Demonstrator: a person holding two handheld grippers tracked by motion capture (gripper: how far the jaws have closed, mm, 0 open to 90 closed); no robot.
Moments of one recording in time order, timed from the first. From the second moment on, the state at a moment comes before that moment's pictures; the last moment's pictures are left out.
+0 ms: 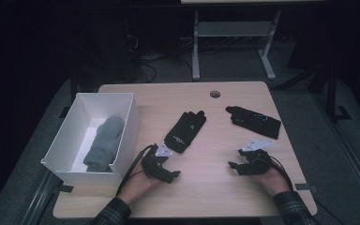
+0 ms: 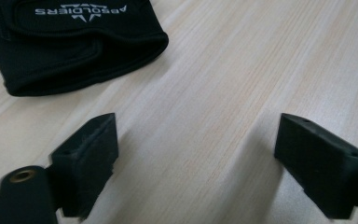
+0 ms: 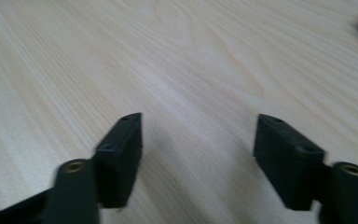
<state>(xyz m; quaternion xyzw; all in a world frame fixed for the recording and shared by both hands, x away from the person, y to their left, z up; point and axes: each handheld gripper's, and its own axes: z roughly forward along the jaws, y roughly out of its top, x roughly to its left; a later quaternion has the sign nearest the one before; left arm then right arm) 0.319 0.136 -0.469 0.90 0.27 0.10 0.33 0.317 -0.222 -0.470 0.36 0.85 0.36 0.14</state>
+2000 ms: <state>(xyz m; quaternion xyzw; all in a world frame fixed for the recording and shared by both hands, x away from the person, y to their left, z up) 0.315 0.145 -0.477 0.88 0.26 0.11 0.37 0.406 -0.307 -0.468 0.47 0.81 0.31 0.19</state>
